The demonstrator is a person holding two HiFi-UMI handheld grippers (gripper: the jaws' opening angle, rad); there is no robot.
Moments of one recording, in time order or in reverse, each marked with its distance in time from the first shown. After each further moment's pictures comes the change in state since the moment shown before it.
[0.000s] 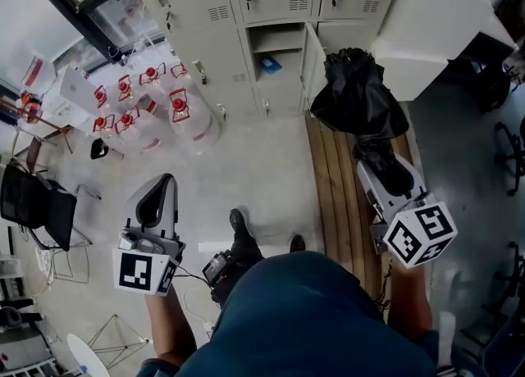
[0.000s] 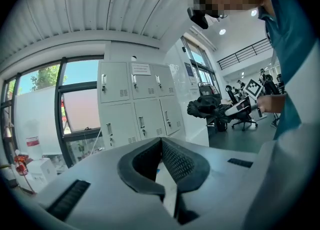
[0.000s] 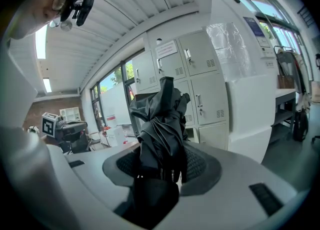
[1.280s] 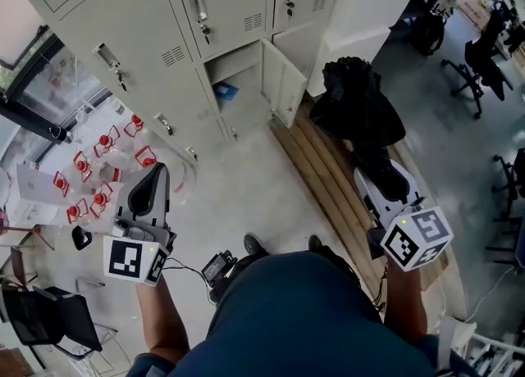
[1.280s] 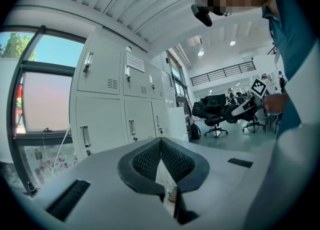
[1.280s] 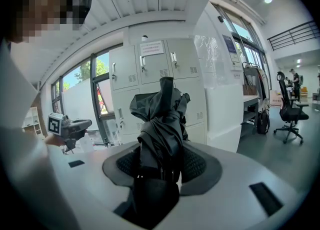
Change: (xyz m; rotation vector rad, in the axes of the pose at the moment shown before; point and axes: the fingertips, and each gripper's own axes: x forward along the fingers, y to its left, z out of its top) left arm 0.163 0.184 -0.015 -0.008 -0.106 -0.430; right arm 0.097 0.085 0.029 0.099 -0.040 -0.430
